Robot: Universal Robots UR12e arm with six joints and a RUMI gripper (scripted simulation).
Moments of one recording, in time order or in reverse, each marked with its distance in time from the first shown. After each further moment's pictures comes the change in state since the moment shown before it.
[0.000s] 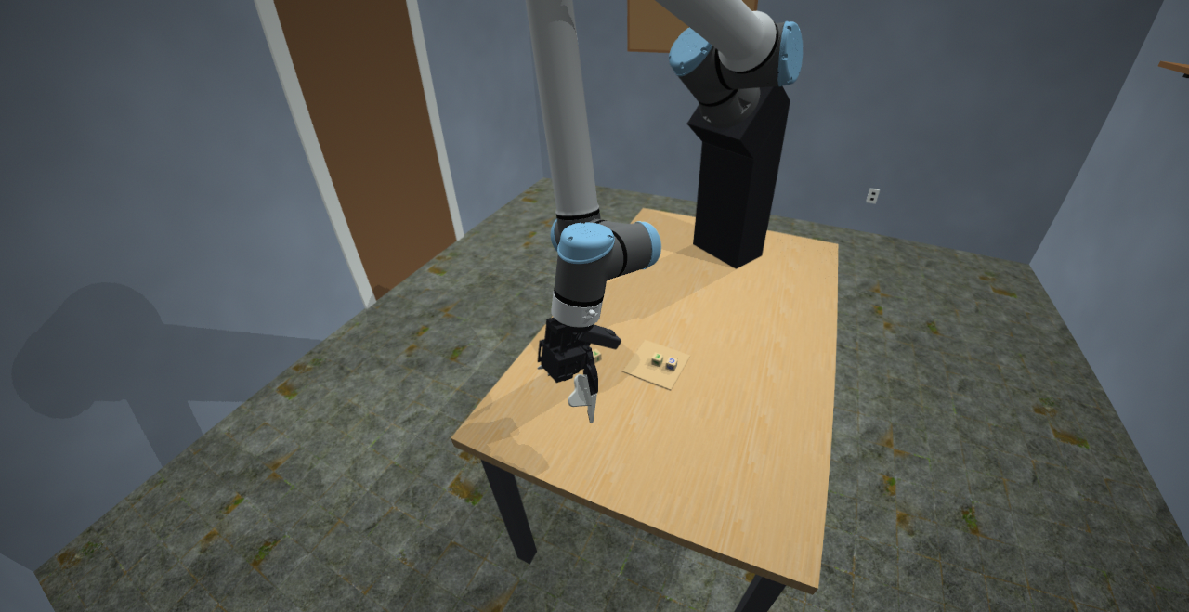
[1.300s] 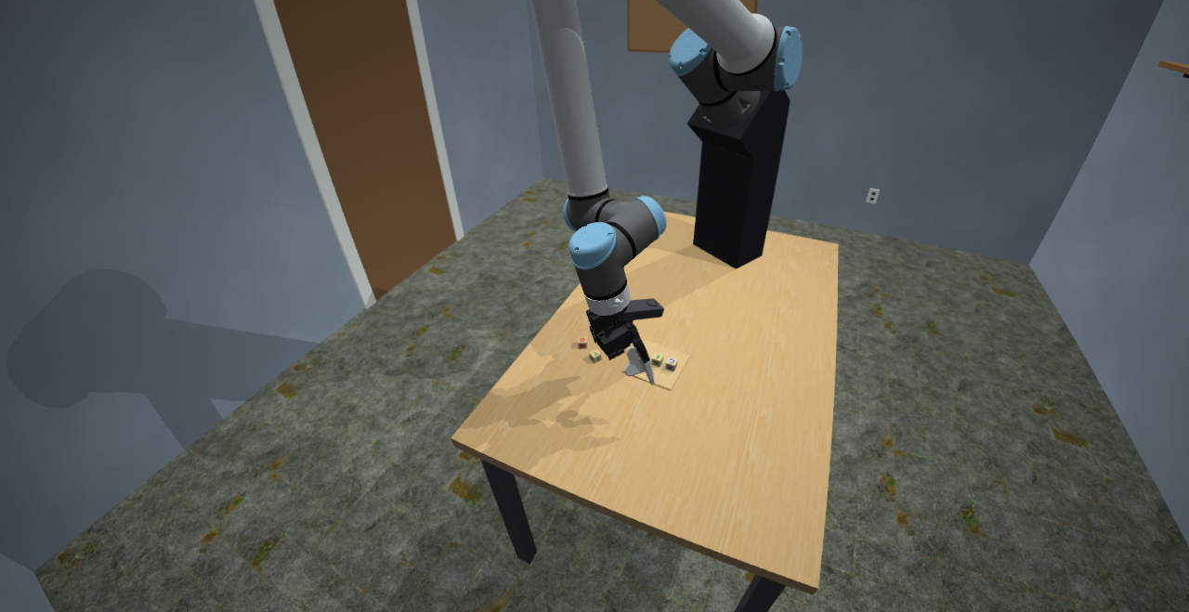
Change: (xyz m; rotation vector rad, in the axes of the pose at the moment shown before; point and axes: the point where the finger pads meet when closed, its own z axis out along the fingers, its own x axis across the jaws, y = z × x) arm -0.022 -0.199 -0.008 0.432 0.038 0.143
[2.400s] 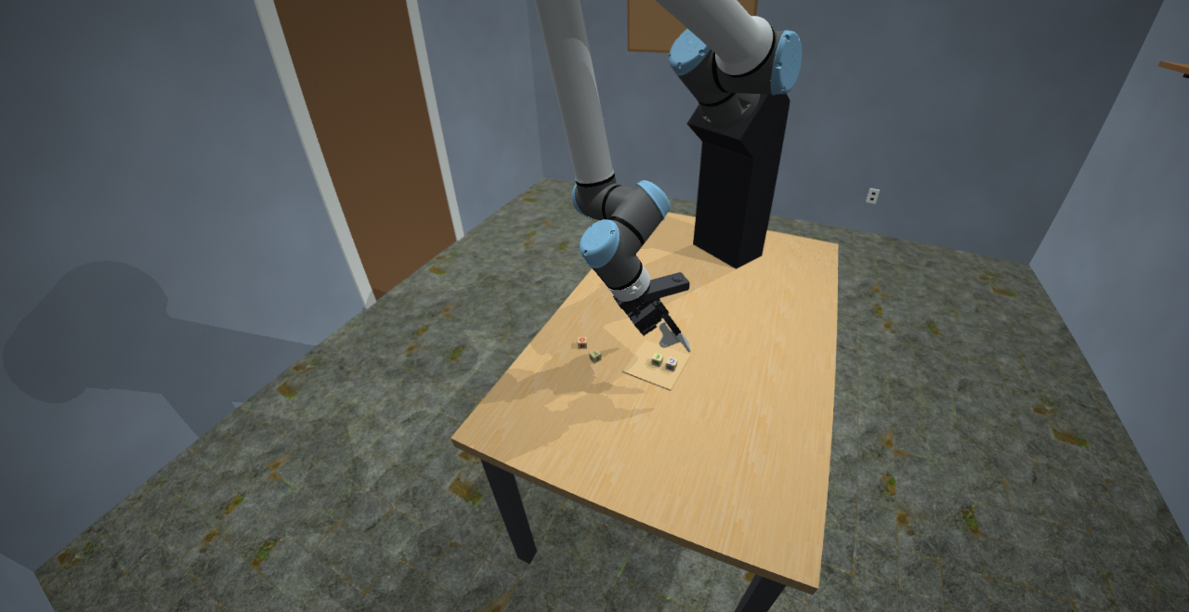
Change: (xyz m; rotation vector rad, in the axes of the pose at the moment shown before) arm -0.032 -0.138 0.013 0.308 0.005 0.148
